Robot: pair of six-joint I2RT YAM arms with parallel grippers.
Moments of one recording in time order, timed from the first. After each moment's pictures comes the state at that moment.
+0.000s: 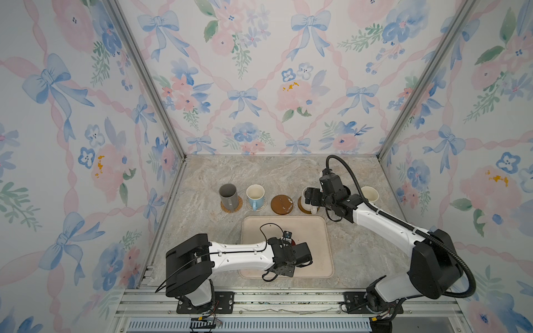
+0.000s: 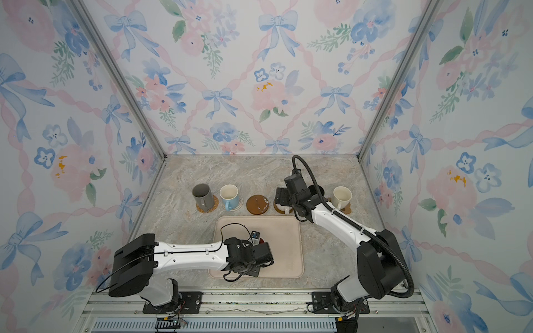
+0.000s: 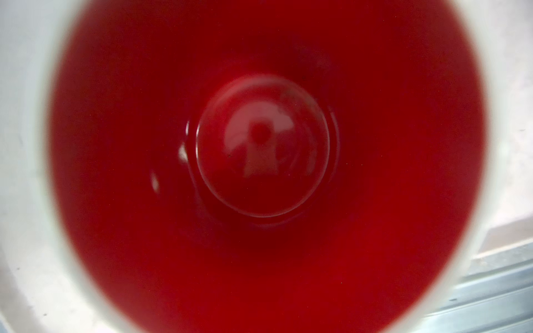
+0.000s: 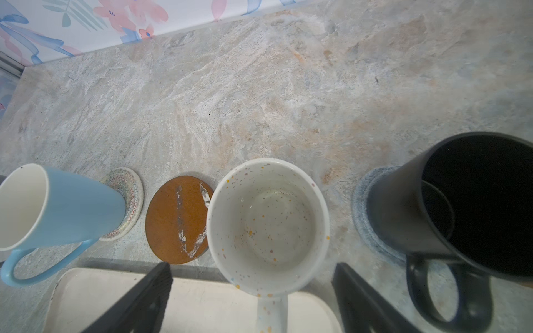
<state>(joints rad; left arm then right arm) -1.28 1.59 0.99 -0.79 -0.22 -0.99 0.53 1.49 1.06 -0.33 0.19 0.50</state>
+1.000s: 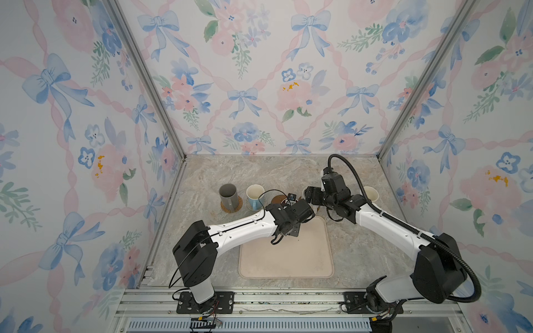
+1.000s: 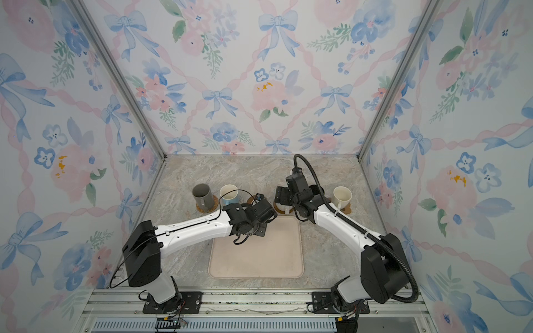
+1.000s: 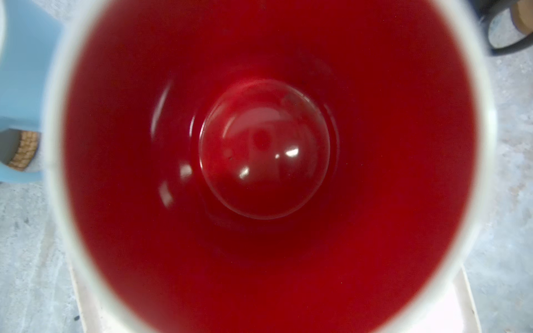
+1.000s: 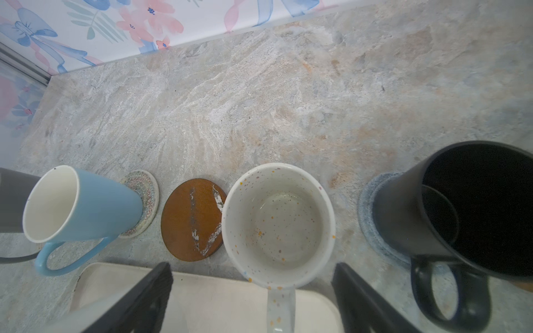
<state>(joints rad) -0.98 1.71 1.35 -0.82 -0.34 -0.67 0.53 1.44 1.05 -0.32 0.16 0.50</state>
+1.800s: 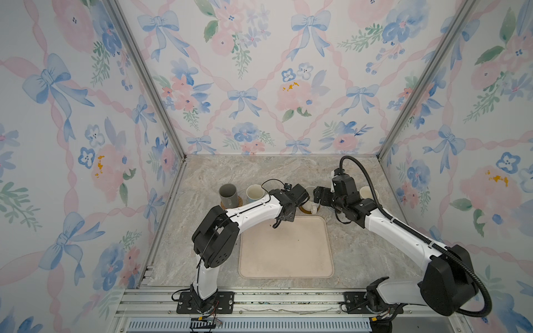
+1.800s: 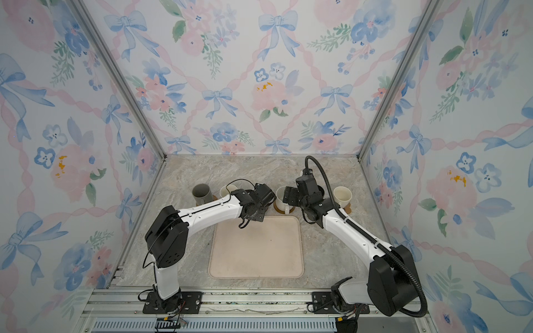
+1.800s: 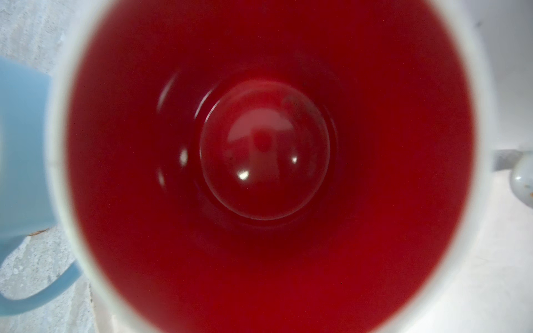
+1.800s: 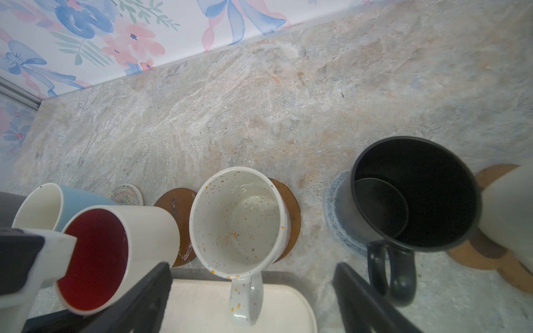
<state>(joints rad) -0.84 1.91 1.49 -0.81 -0.36 -0.57 0.46 1.36 0.98 -0.31 0.17 0.50</state>
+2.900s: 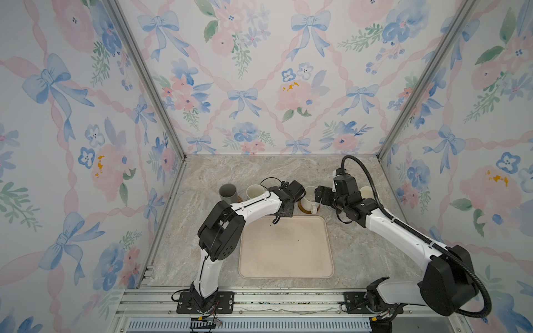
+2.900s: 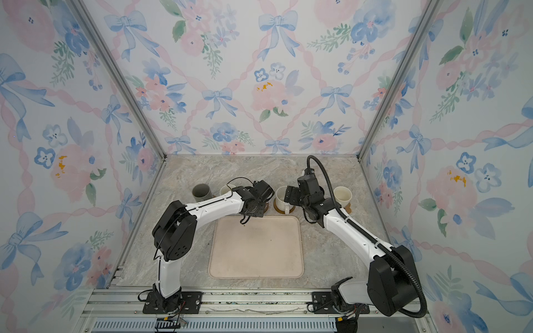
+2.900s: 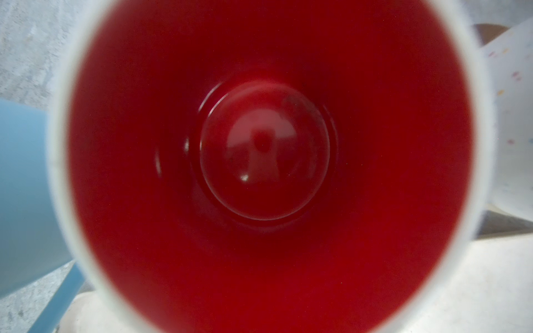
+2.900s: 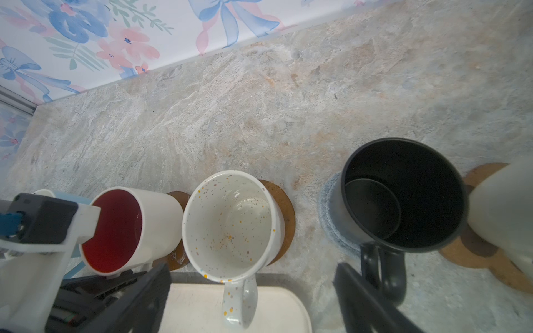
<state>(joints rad) -0.78 2.00 1.52 -0.75 -0.32 -0.57 0.45 1.36 0.98 -0.31 0.17 0.50</state>
